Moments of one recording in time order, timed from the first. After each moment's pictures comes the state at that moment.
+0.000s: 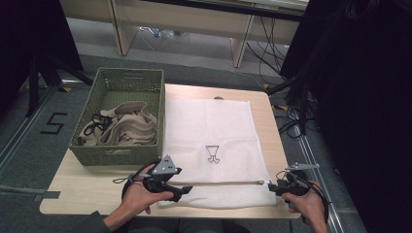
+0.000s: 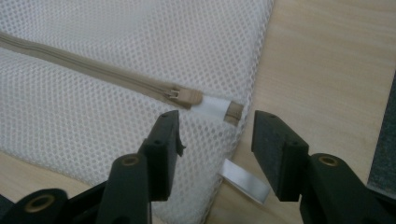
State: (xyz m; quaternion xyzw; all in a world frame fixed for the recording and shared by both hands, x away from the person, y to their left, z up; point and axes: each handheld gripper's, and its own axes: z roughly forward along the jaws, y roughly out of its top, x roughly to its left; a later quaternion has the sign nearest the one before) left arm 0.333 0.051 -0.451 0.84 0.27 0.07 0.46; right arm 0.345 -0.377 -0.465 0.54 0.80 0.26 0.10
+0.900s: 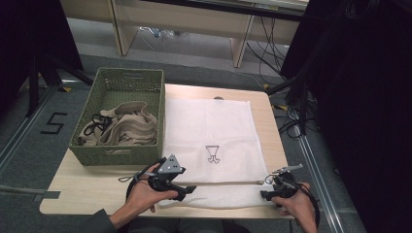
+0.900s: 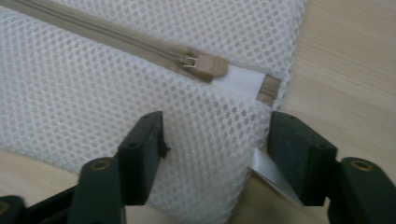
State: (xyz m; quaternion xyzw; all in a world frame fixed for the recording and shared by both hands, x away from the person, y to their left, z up) left arm 0.337 0.046 -0.454 0.85 0.27 0.07 0.46; right arm 0.348 -0.352 -0.482 0.53 0.82 0.18 0.10
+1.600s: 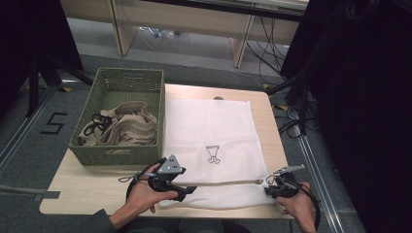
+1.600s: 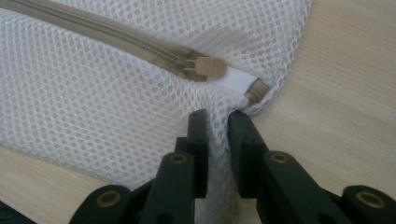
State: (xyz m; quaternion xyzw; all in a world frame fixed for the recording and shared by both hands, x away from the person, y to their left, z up) left arm 0.337 0.047 -0.453 0.85 0.27 0.07 0.46; right arm 0.347 -0.356 -0.481 0.51 0.83 0.21 0.10
